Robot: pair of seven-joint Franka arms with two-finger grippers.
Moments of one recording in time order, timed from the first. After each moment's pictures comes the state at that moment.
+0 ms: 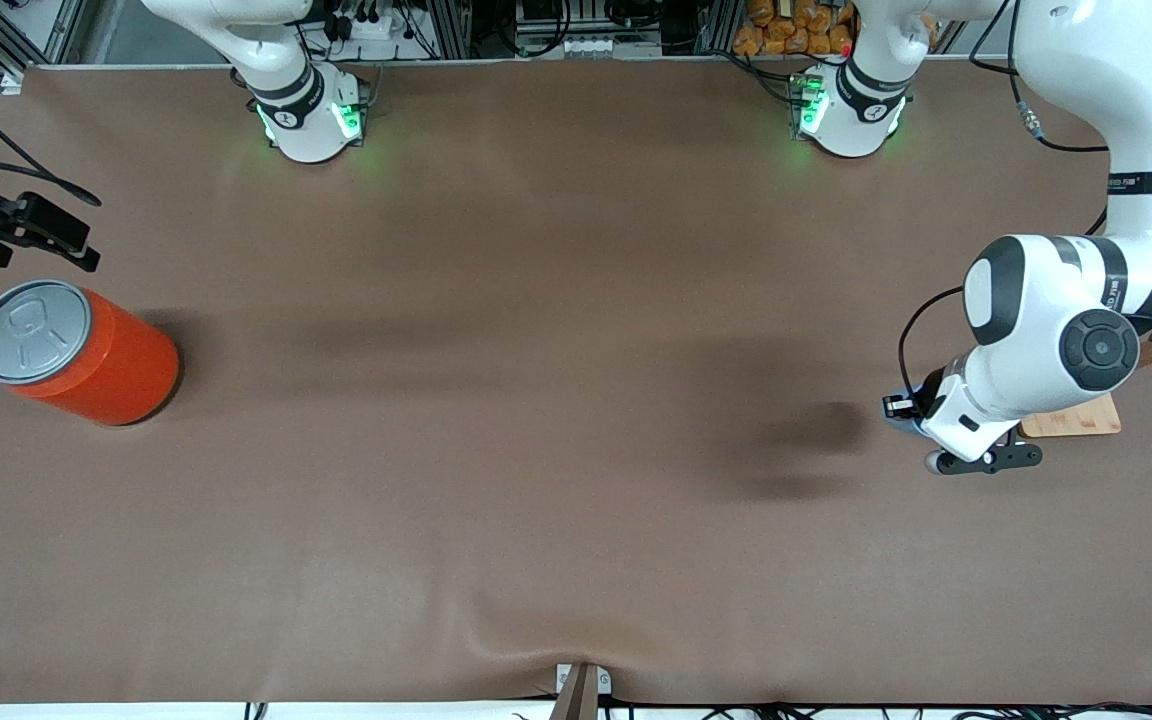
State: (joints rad) left arm -0.23 0.41 0.12 -1.75 -0.03 2.07 -0.22; right arm -0.03 -0.03 0.02 -1.56 0.03 1.54 0.07
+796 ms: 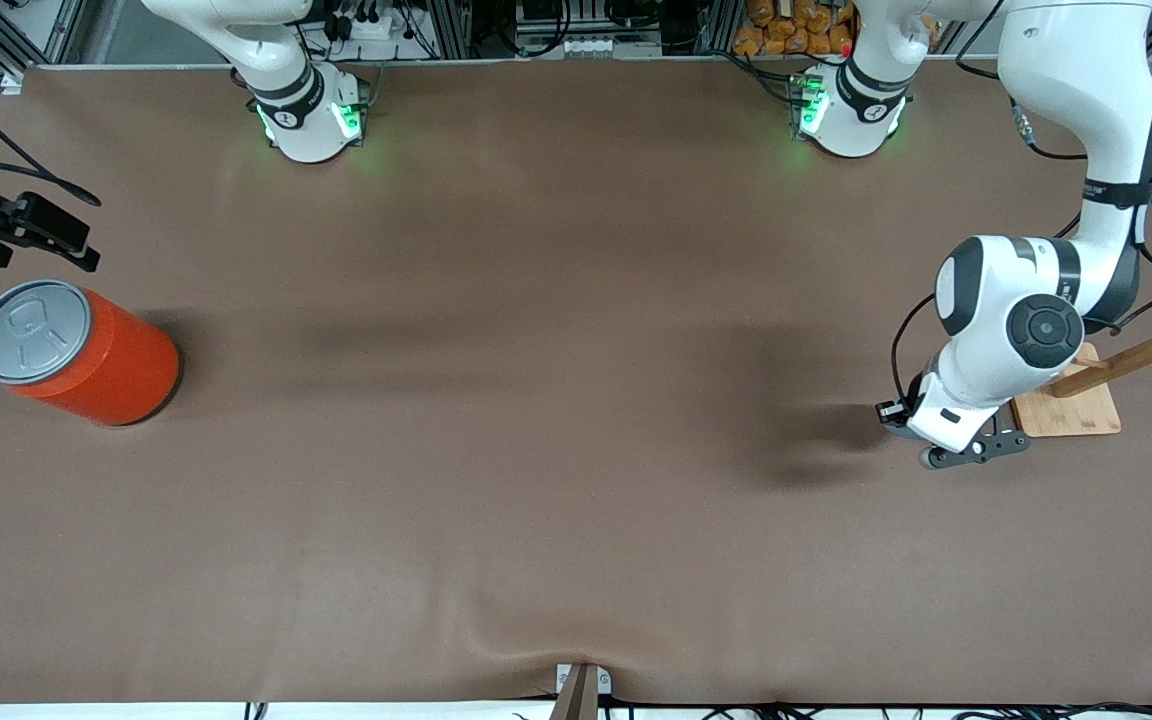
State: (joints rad) left arm -0.23 0.40 0.12 -1.93 0.02 2.34 -0.32; right arm -0.03 -0.03 0.02 -1.56 0.03 1.54 0.07
